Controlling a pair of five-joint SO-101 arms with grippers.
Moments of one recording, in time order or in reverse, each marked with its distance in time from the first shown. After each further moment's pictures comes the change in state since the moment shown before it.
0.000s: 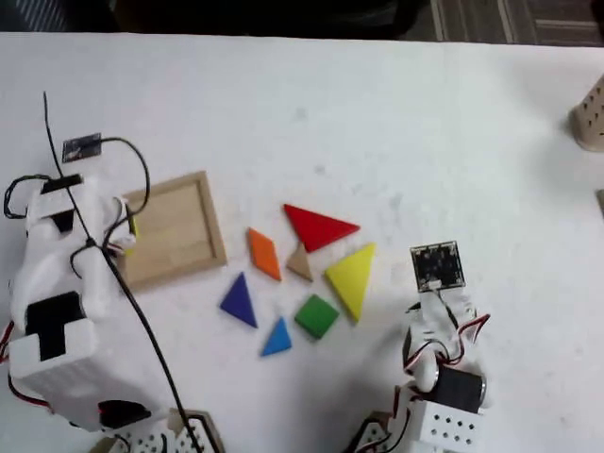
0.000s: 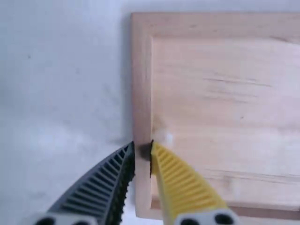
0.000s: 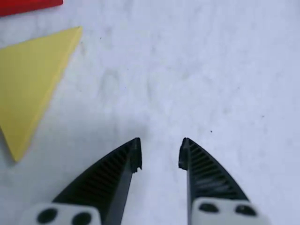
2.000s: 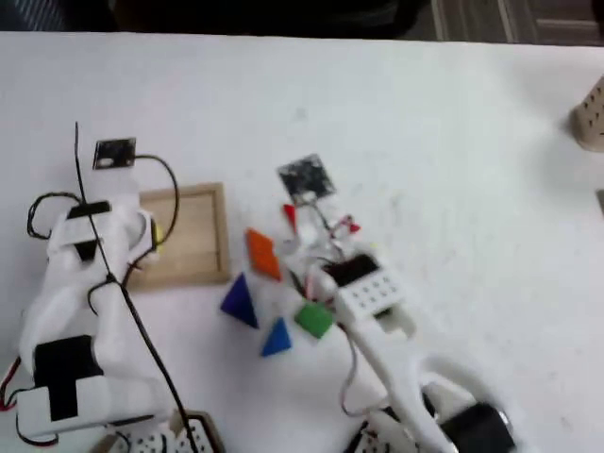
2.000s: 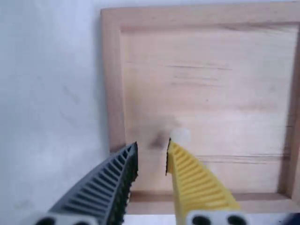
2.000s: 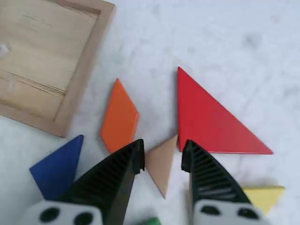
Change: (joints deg) left arm 6.2 -15.8 17.9 -11.5 -3.6; right arm -43.2 79.3 -41.1 -33.2 -27.5
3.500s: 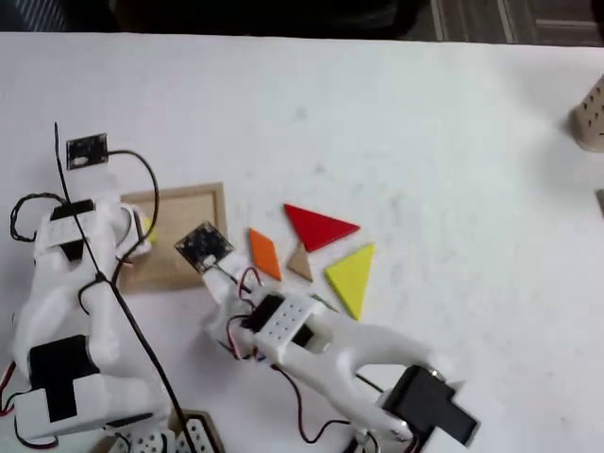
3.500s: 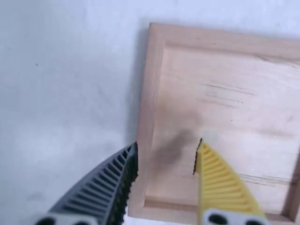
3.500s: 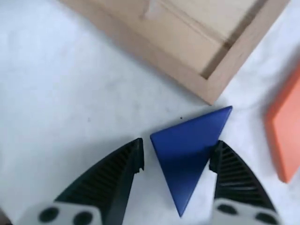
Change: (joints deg) left arm -3.9 0.0 -1.7 -0.3 4.8; right arm -24.6 17.1 -2.7 -4.7 -7.4
